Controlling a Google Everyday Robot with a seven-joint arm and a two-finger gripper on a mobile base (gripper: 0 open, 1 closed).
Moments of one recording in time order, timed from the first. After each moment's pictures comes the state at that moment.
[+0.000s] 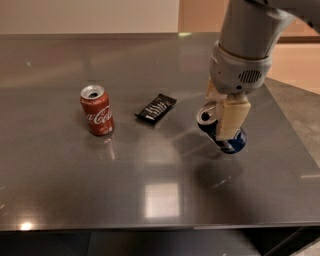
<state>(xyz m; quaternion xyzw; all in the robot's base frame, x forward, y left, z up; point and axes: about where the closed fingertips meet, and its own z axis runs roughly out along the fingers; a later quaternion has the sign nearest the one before) 0.452 -0.120 0.926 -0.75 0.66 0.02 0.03</state>
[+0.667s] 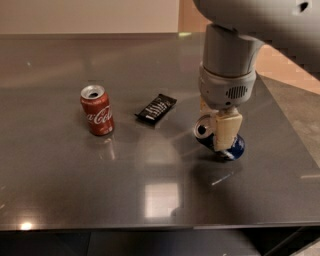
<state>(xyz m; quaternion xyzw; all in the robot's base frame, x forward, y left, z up) 0.448 -0.120 0.898 -0.77 0.63 -0.01 -0.02</state>
